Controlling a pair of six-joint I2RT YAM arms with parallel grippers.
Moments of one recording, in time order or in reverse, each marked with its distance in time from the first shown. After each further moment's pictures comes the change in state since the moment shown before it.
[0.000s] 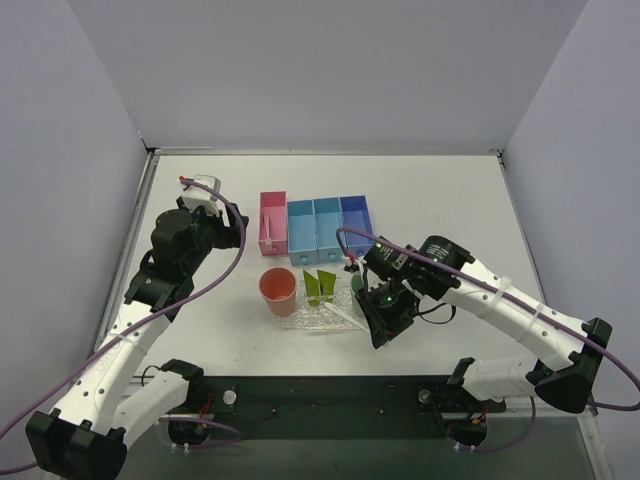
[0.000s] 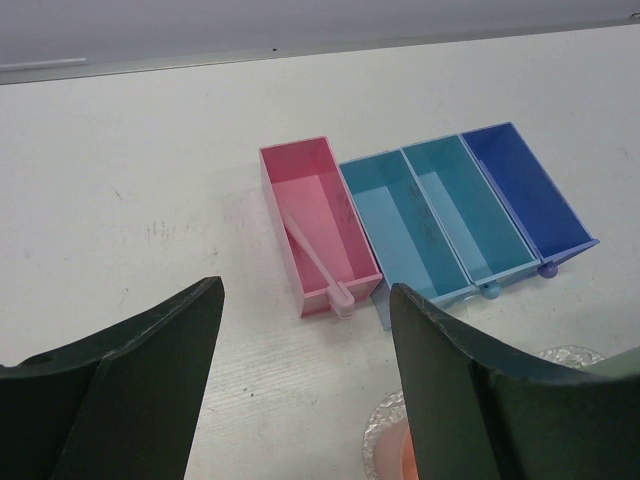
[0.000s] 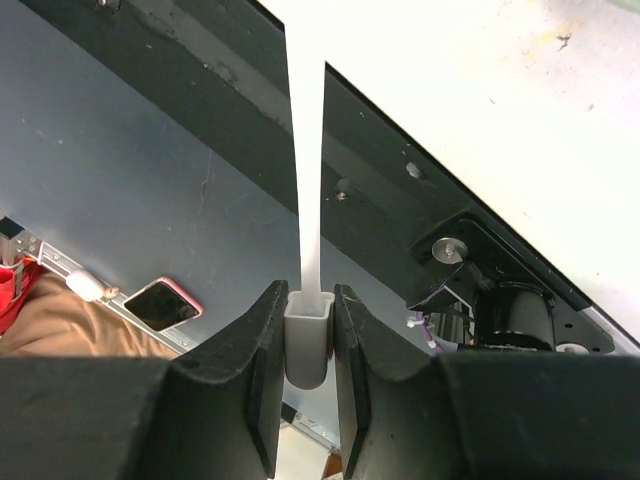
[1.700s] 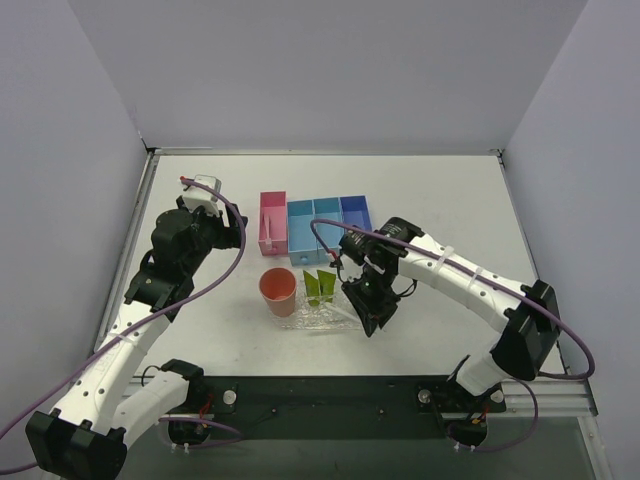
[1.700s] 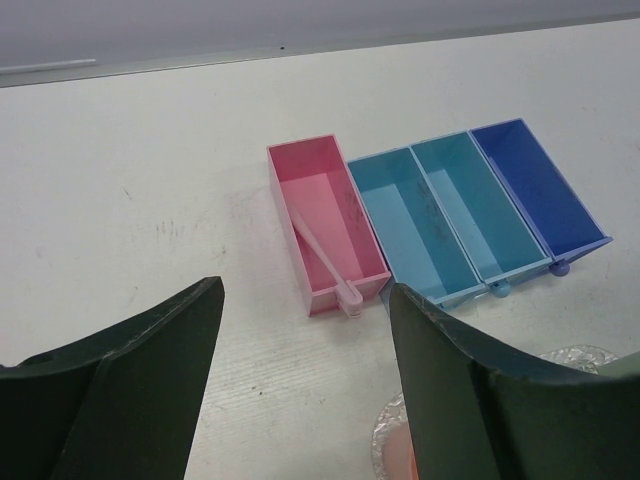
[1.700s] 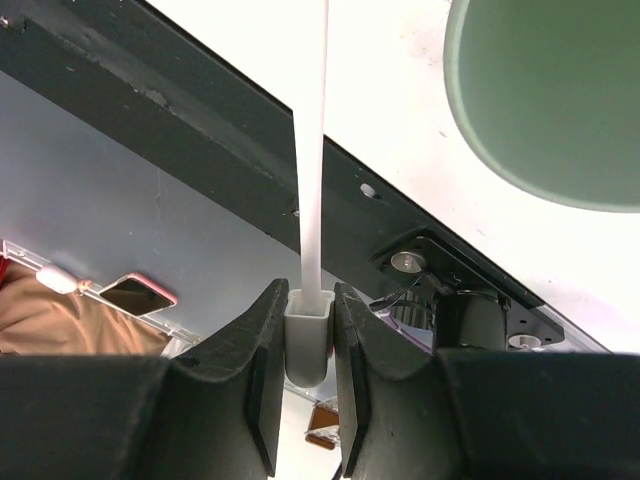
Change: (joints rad) left arm 0.000 0.000 0.000 -0.005 -0.012 0.018; right arm -0.098 0.269 0.032 0.012 -0.008 -0.144
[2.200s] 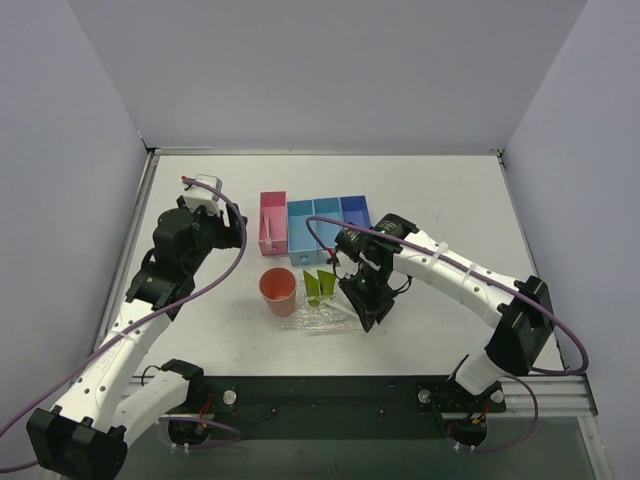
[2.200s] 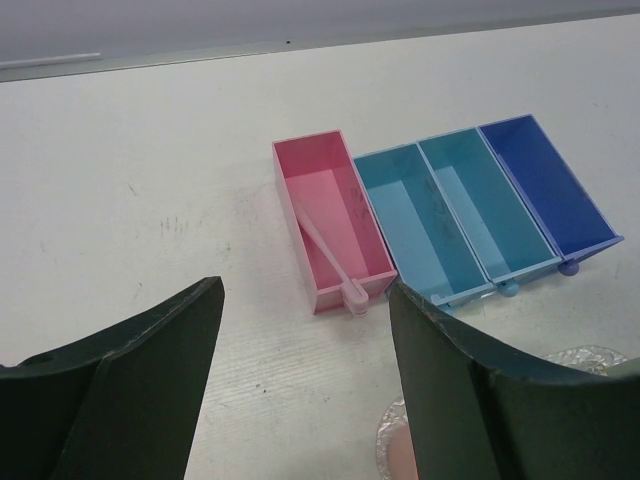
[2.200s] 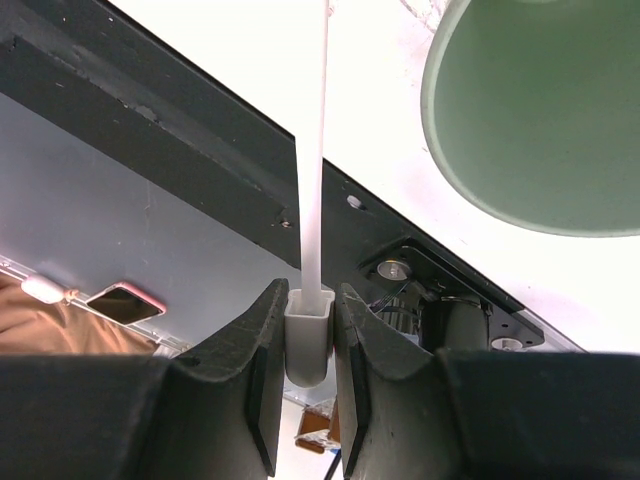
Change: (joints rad) left arm 0.000 0.011 0.000 0.000 -0.011 0.004; right arm 0.000 0.042 0.040 0.000 0.036 -0.019
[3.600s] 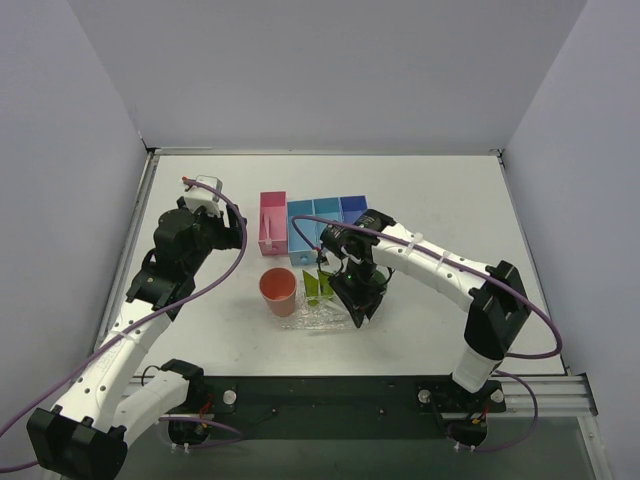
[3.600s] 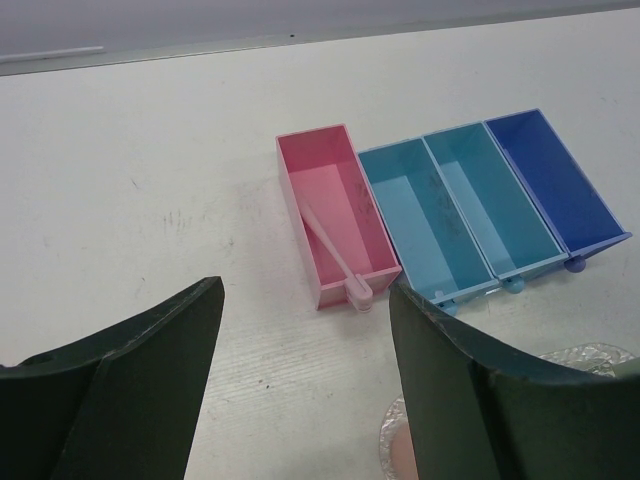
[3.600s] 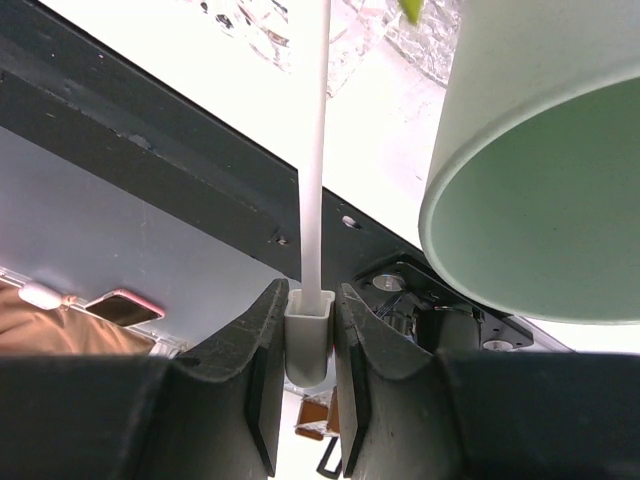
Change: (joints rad) left arm 0.000 0.000 -0.005 -0.006 -0.007 0.003; right arm 0.009 0.142 0.082 -0.002 0.017 -0.002
